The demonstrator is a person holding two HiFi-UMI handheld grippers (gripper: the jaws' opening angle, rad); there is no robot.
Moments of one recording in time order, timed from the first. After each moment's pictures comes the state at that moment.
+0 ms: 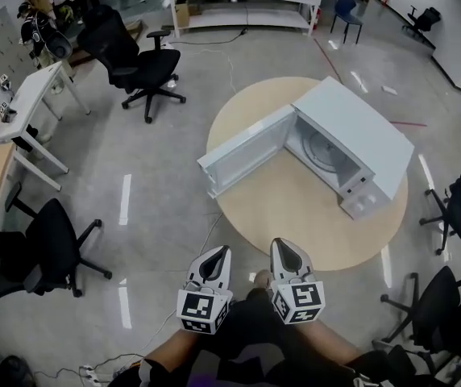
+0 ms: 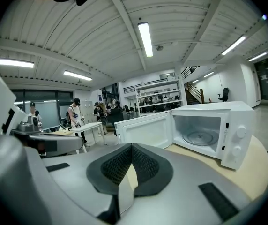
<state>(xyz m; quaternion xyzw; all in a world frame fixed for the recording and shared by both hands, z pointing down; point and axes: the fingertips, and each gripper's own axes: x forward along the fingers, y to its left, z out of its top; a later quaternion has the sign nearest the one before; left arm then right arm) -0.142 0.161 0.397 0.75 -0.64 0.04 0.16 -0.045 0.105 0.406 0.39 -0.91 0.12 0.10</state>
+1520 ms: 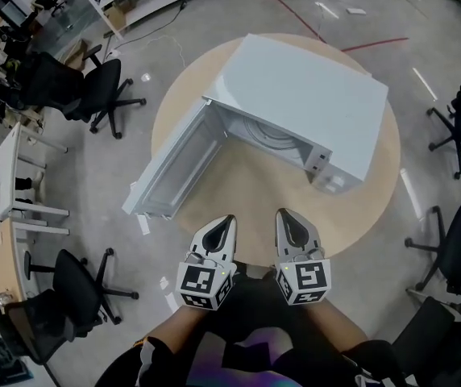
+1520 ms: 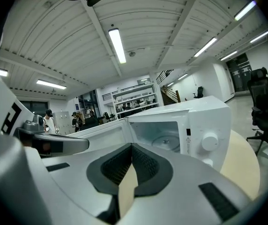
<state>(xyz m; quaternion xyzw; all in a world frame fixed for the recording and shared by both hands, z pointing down) 0.006 -0.041 0.416 0.82 -0.53 0.13 0.17 0.105 -0.060 0.429 0.50 -0.85 0.17 0.05</state>
